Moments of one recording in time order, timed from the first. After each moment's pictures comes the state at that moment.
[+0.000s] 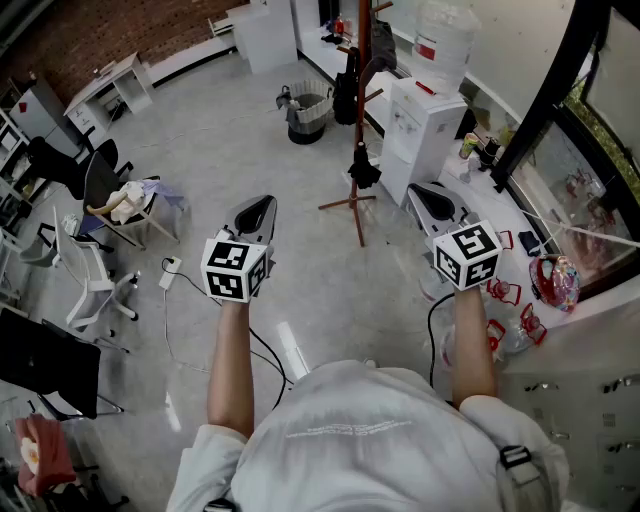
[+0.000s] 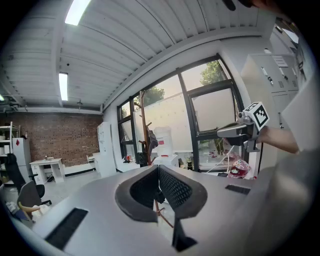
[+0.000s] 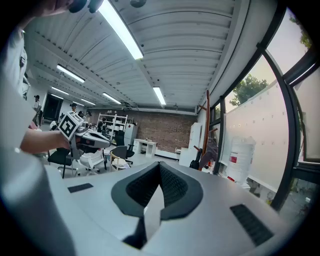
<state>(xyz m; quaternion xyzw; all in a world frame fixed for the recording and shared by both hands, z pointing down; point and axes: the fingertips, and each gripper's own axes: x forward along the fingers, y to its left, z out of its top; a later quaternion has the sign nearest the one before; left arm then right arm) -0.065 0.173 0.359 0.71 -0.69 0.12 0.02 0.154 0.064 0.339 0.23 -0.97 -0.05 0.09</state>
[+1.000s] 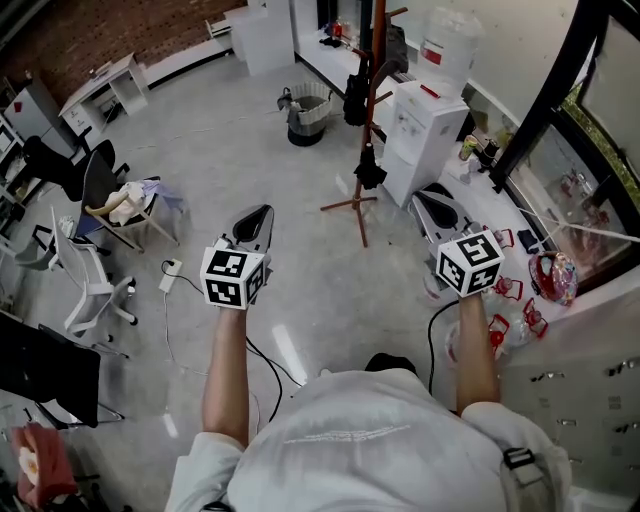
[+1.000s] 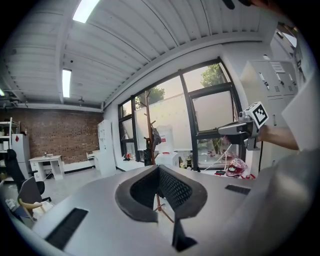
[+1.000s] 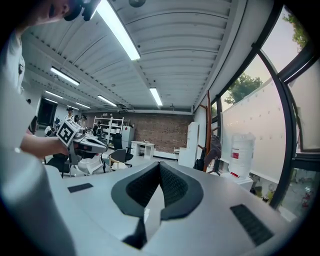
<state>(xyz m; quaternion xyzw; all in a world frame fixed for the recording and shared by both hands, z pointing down) -0.121 0.219 0.375 0.72 -0.68 0.11 0.03 0.118 0.105 0.344 0.25 -0.96 -0.03 0.07</state>
